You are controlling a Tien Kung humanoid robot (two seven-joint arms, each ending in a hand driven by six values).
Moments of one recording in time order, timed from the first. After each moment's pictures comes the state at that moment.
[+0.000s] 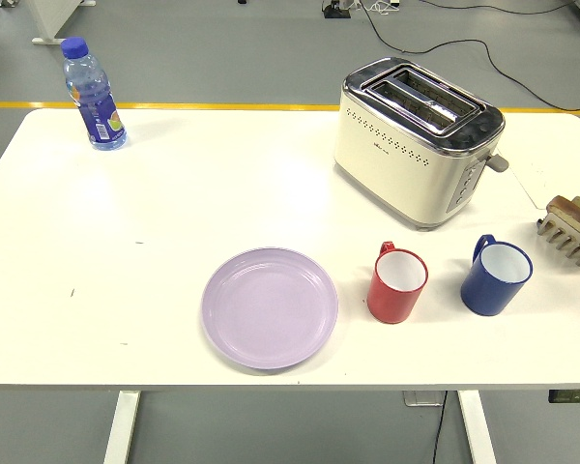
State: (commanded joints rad) left arm -0.01 0.03 -1.04 -0.18 0.86 0.15 0.18; right arm 0.15 -0.53 1.67 1.19 -0.89 -0.01 0.14
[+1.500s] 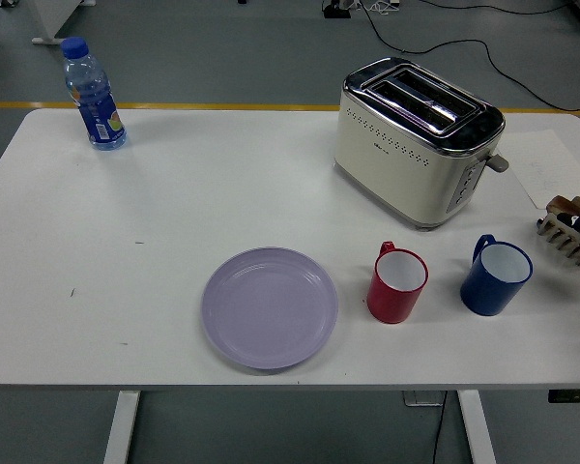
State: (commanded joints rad) left arm -0.02 0.04 -1.02 -0.18 0.82 0.16 0.18; right arm 0.27 -0.53 1.44 1.20 -1.69 0.06 0.01
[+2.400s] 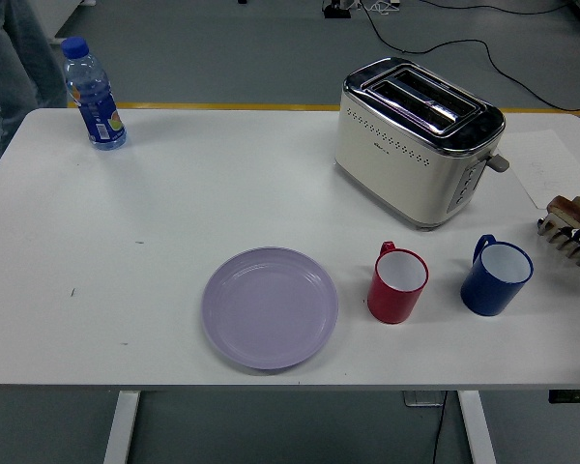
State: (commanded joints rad) left arm -0.03 0.04 -1.01 -0.18 0.82 0.16 0.17; right arm 0.36 -0.53 1.33 1.11 -1.85 0.05 -0.11
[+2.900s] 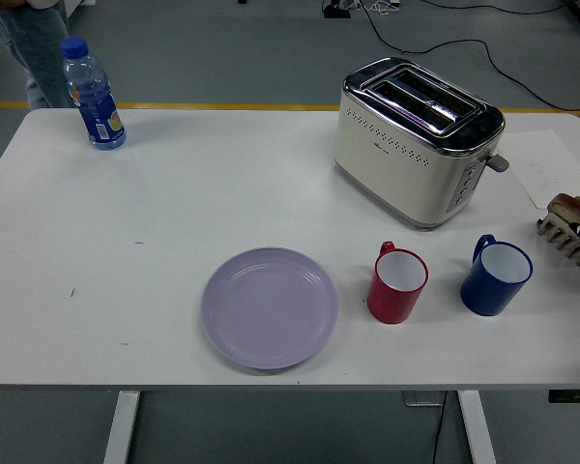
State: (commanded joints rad) left arm -0.04 0.05 -1.00 -0.18 0.82 0.16 0.18; right arm 0.37 -0.51 1.33 1.10 -1.94 -0.01 -0.15
